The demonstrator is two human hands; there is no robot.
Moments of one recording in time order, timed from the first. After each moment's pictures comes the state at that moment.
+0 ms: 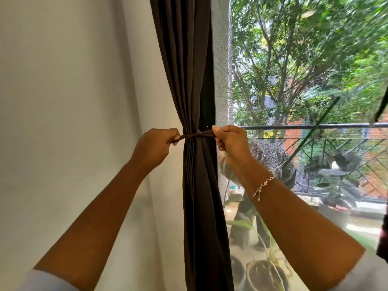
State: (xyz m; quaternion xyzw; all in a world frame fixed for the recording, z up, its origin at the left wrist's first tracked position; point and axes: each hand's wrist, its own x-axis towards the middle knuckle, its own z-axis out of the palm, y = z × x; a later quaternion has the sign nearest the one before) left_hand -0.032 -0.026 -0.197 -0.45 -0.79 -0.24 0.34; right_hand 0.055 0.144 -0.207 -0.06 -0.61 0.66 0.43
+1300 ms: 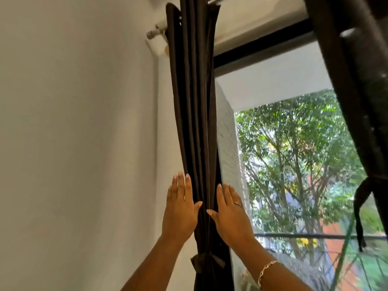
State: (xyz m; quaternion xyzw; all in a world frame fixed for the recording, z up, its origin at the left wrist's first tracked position) left_hand 0.003 0.012 -0.081 -0.32 -0.77 -0.20 0.52; right_hand 0.063 0.141 -0.098 -0.06 -0.86 0.00 0.51
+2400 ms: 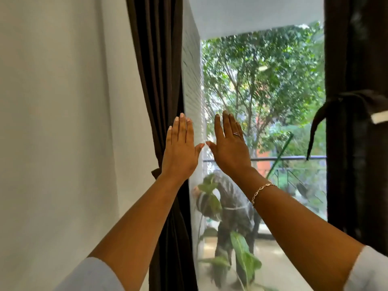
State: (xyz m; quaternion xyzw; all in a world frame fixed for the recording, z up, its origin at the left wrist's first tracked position) left_hand 0.042 0.076 -0.148 -0.40 -0.77 -0.18 0.46; right_hand 0.128 0.188 -0.146 -0.15 -0.85 -0.10 0.50
